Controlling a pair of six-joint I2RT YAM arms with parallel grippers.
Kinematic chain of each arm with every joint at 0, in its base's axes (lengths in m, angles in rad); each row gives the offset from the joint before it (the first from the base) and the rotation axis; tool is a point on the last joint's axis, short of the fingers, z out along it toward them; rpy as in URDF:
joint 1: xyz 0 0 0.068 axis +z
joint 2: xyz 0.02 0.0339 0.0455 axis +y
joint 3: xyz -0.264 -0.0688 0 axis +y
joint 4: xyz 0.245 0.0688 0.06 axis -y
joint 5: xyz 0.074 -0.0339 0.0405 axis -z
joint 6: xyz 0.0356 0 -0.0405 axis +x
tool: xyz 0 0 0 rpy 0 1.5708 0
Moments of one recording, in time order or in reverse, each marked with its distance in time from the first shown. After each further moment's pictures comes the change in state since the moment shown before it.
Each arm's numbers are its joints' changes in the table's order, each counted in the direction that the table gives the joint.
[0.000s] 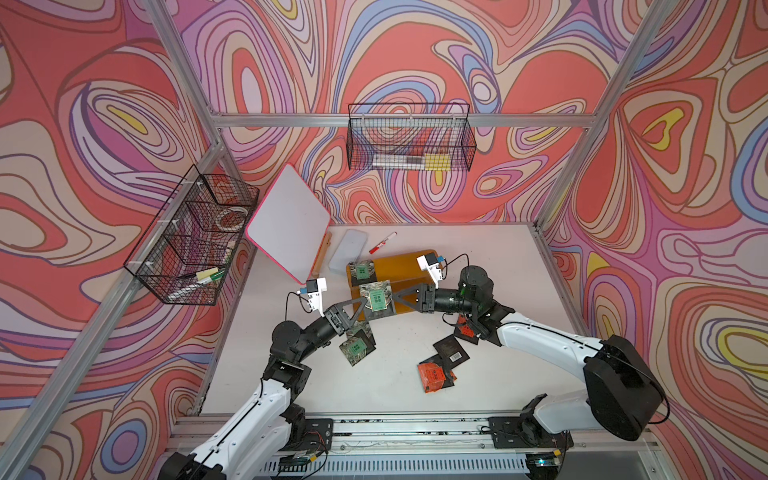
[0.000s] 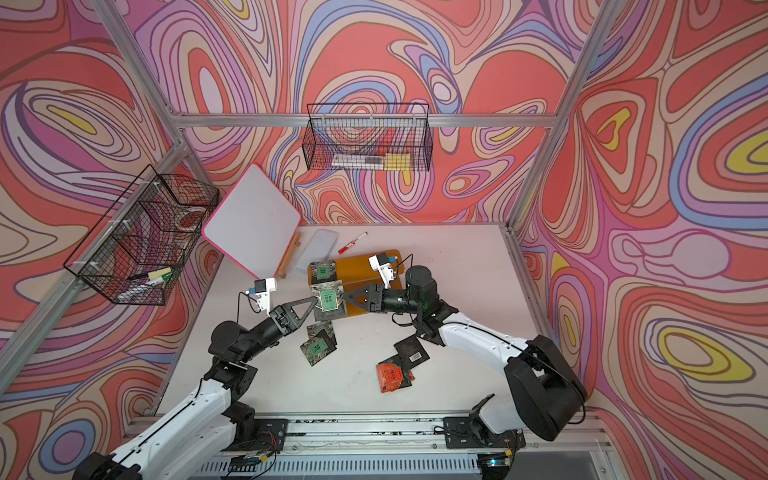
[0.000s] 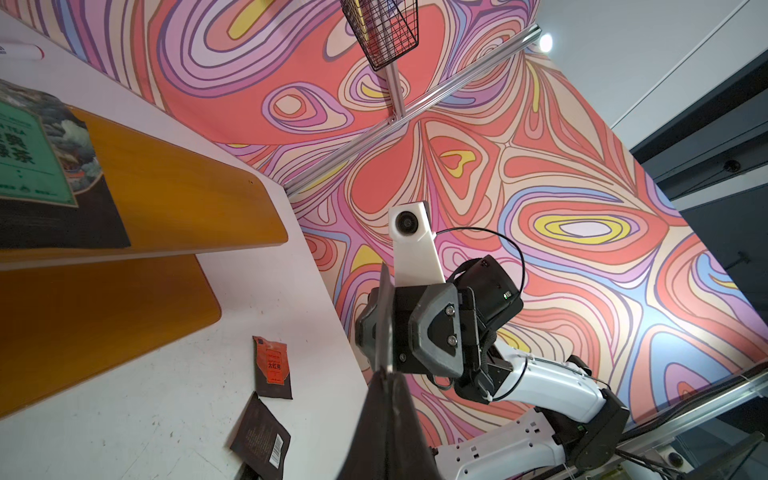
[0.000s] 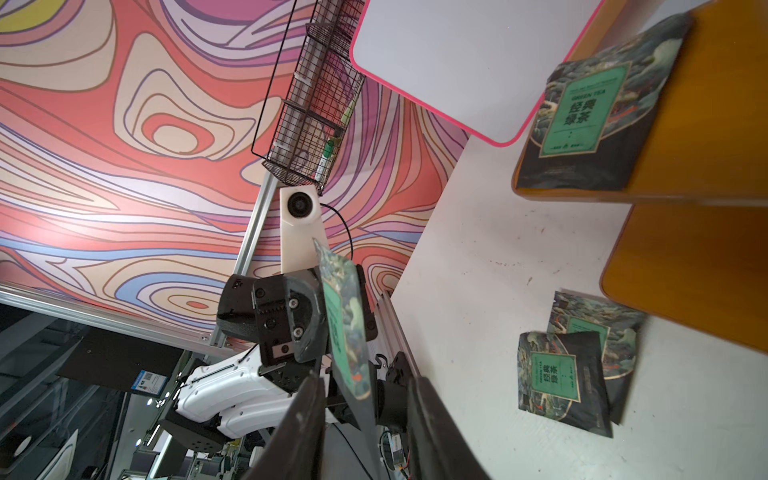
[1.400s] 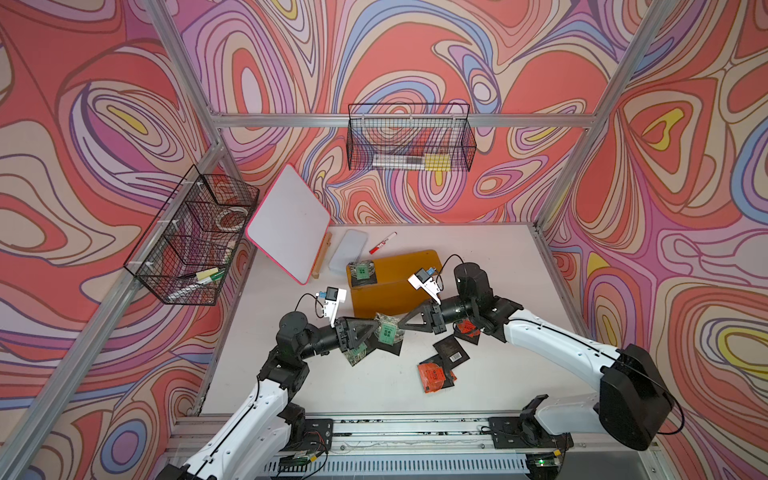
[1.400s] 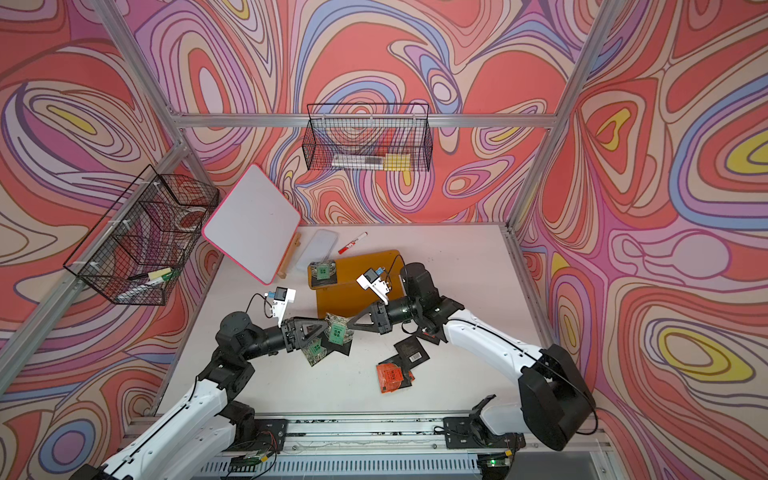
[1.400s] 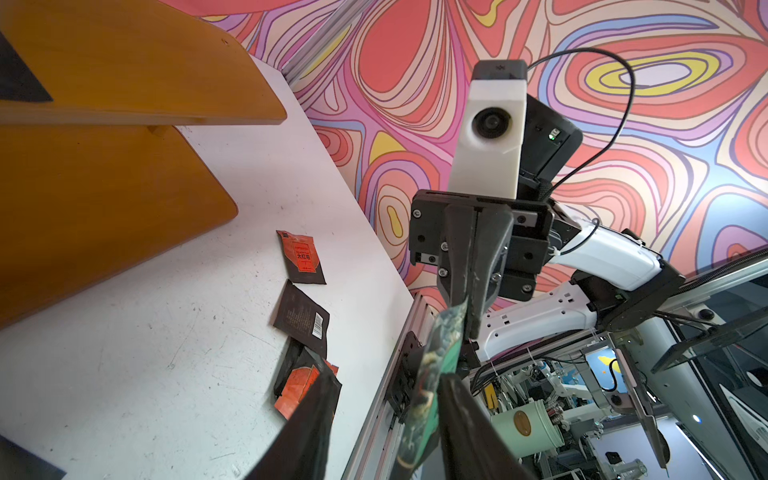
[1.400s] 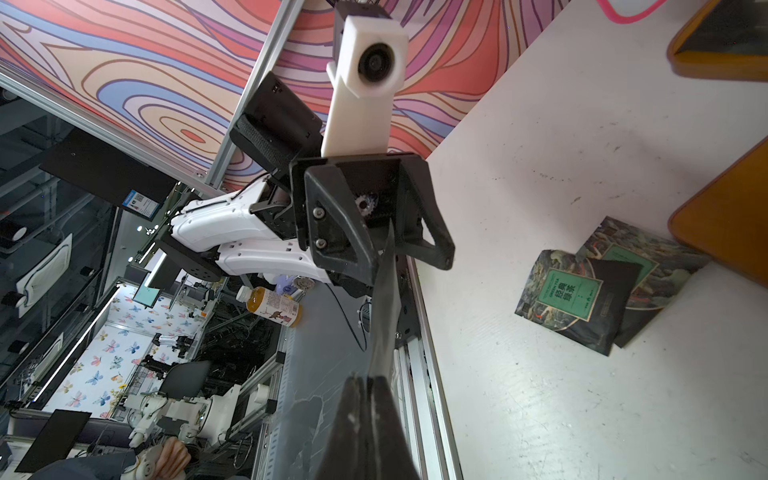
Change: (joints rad) left arm 0.005 -0.059 -0.065 -0.426 0.286 0.330; right arm 0.000 -0.058 -0.092 -0.506 -0.313 -0.544
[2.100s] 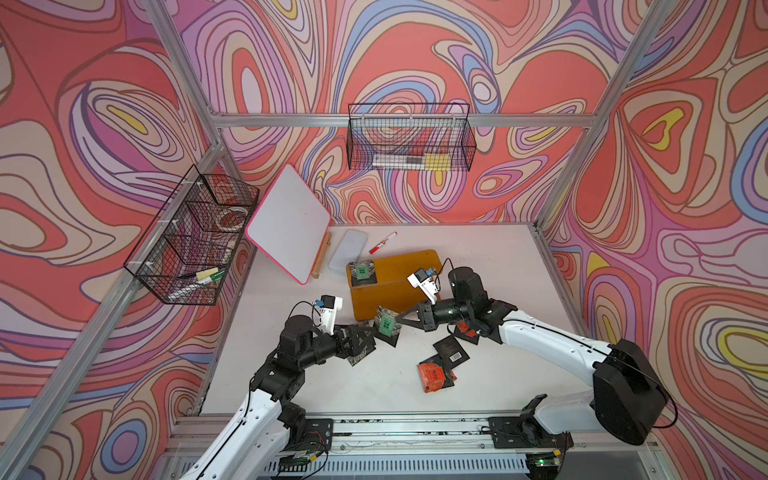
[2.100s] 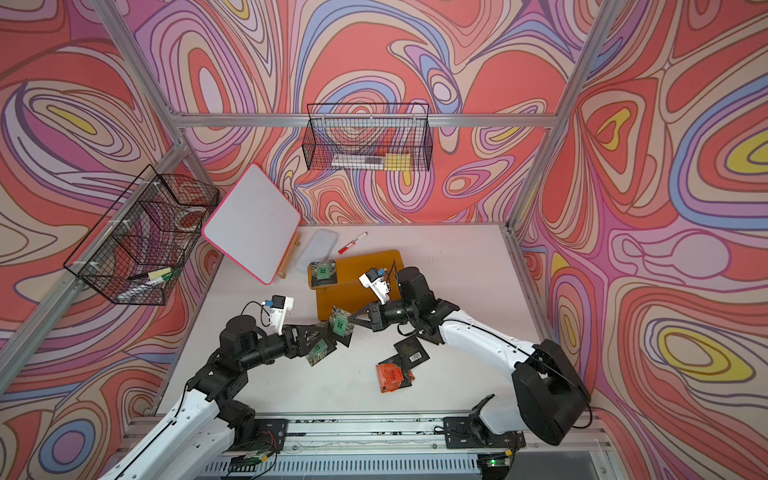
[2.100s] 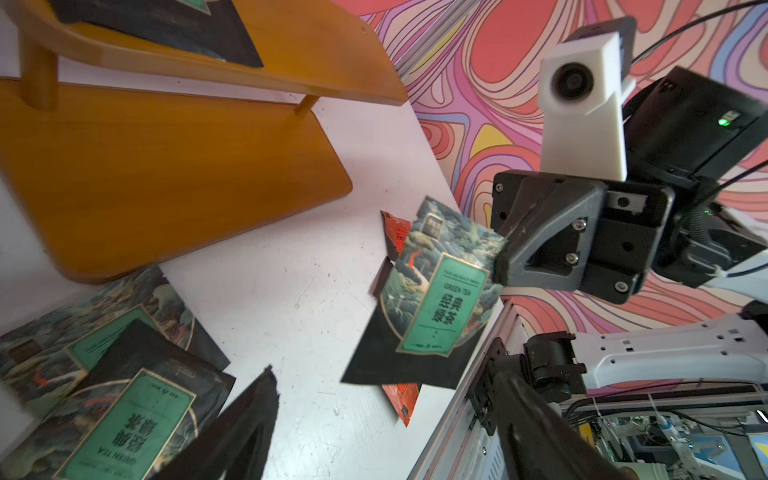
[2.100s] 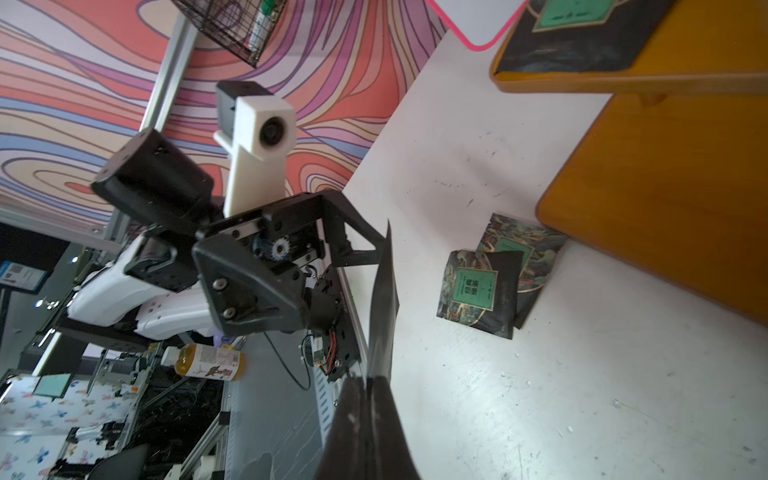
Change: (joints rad) left arm -0.033 -0.121 -0.032 -0.414 -0.262 0.192; right arm 0.014 0.011 0.026 -0.023 0.226 0.008
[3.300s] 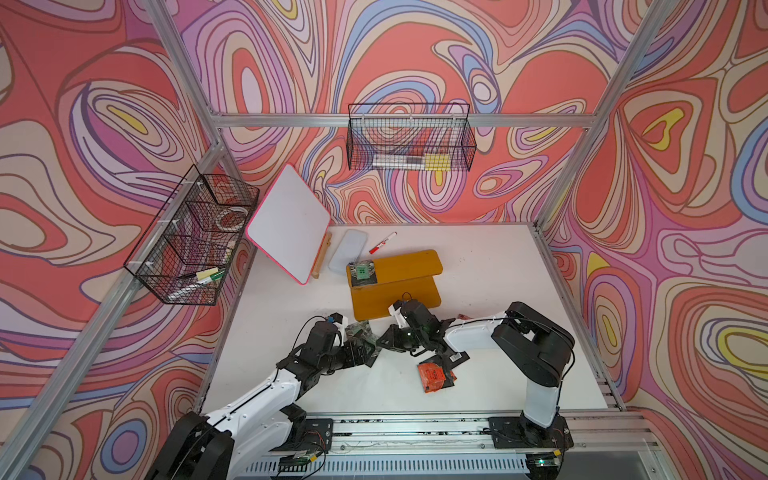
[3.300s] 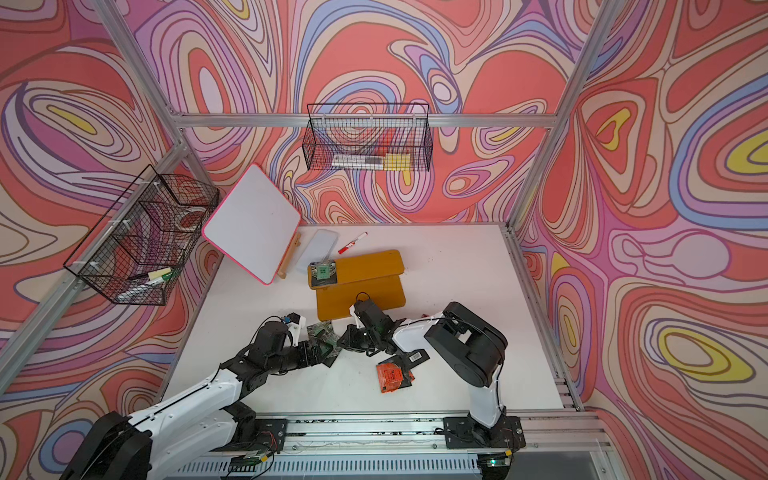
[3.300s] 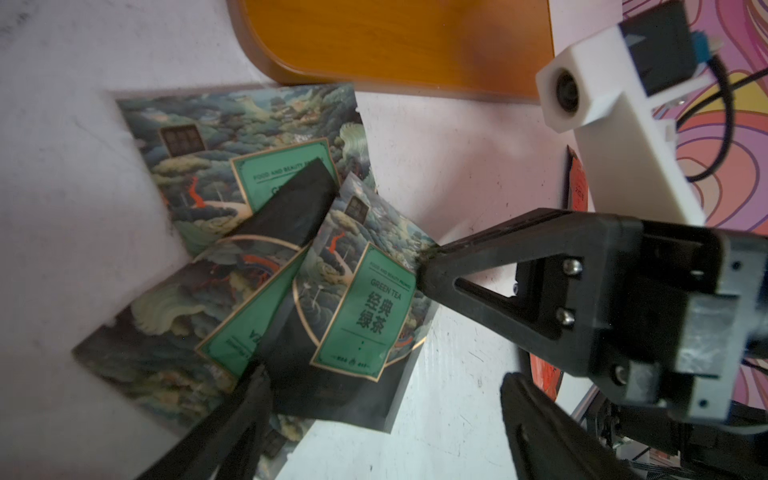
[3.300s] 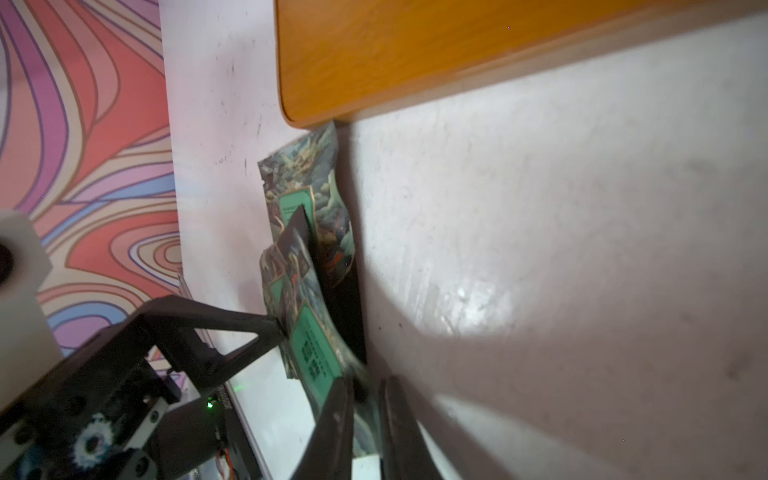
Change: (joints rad) left arm -0.115 0.336 0.092 -0.003 -0.286 -0.051; right arm 0.224 0.515 -0.010 0.241 0.458 0.448
